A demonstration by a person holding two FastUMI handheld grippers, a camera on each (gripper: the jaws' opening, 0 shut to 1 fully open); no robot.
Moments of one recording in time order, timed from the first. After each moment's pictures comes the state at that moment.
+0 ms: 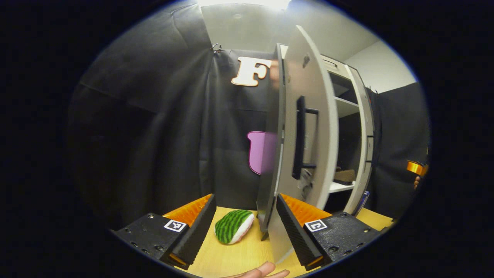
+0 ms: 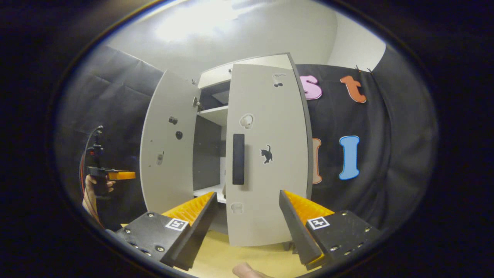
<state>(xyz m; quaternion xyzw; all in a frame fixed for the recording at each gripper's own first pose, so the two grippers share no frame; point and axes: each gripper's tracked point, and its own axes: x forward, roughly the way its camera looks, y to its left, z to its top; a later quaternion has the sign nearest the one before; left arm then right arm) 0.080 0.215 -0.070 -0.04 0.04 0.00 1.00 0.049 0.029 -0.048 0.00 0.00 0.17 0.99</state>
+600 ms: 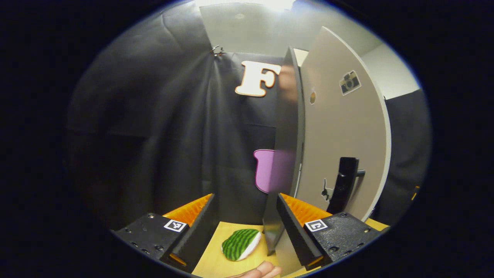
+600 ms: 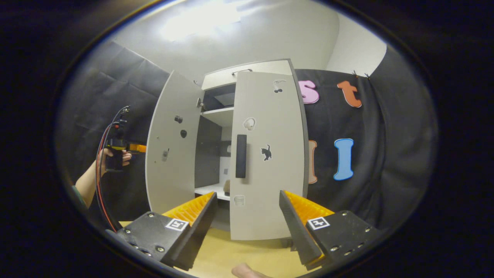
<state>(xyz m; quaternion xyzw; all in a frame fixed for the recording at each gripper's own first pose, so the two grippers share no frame) 0.151 0.225 0.013 -0.03 0.03 -0.02 1.00 0.017 0.020 -0.059 -0.01 -0.01 0.15 0.99</state>
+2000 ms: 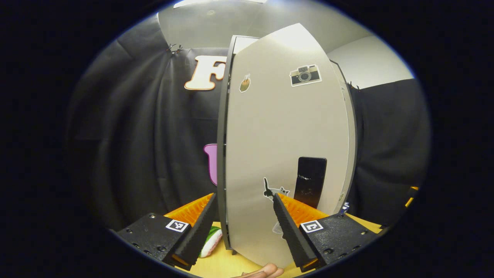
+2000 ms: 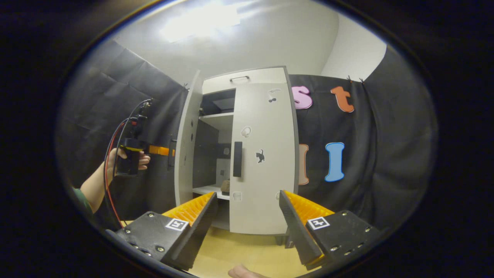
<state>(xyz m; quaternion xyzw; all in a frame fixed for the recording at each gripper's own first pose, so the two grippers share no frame) 0.165 0.054 0.003 -0.02 0.06 -0.10 0.99 -0.033 -0.003 -0.045 -0.01 -0.02 0.13 0.99</state>
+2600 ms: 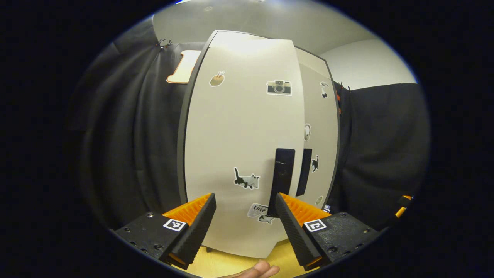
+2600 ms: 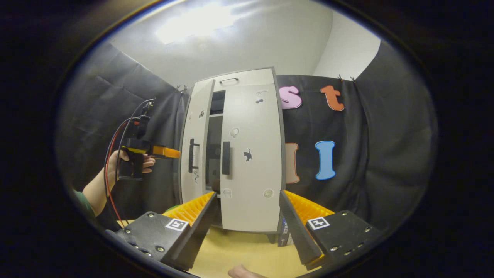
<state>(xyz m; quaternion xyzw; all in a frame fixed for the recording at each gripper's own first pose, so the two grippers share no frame) 0.164 -0.025 -0.003 -0.03 0.08 -0.14 0.99 -0.046 -0.044 -0.048 -0.01 -0.02 0.11 0.99</state>
